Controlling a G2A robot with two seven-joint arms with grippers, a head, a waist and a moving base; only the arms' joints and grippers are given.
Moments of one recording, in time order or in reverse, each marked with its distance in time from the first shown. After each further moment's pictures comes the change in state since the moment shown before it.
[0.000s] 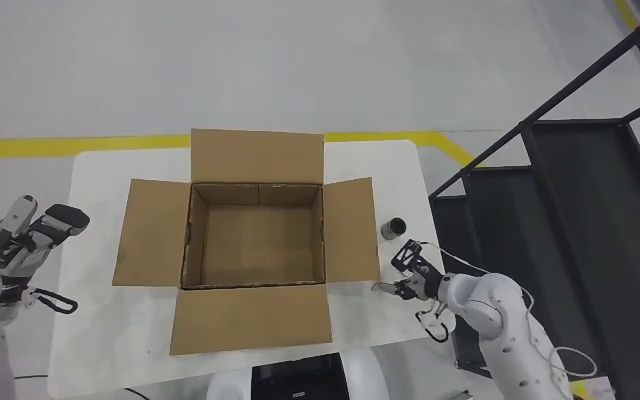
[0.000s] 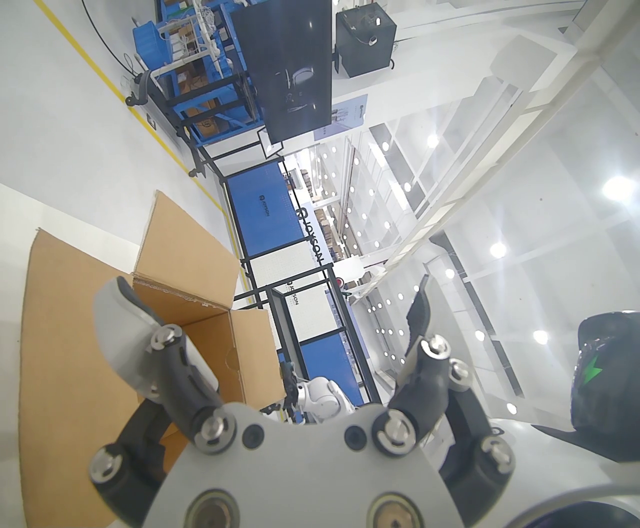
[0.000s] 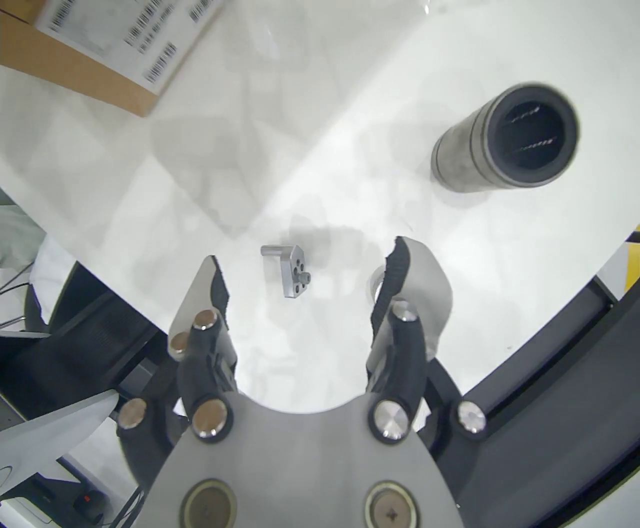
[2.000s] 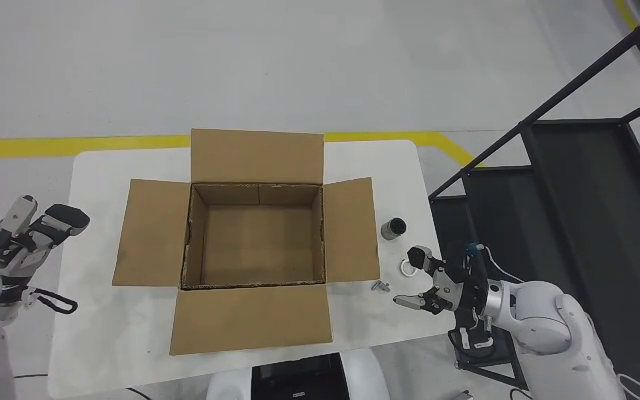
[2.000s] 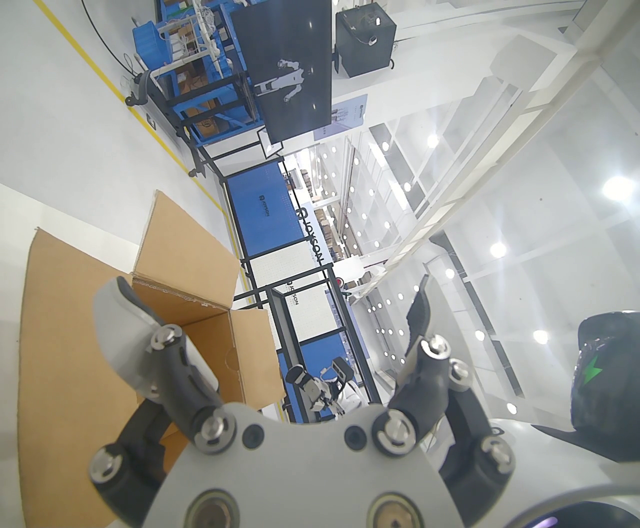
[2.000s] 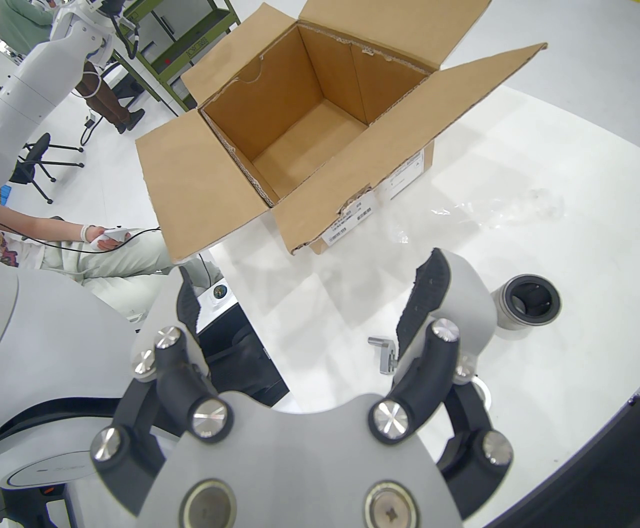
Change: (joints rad) left arm 0.000 0.000 0.000 0.000 0.000 0.000 0.000; right arm -0.142 0.053 0.188 -0.129 0.540 -0.315 -0.047
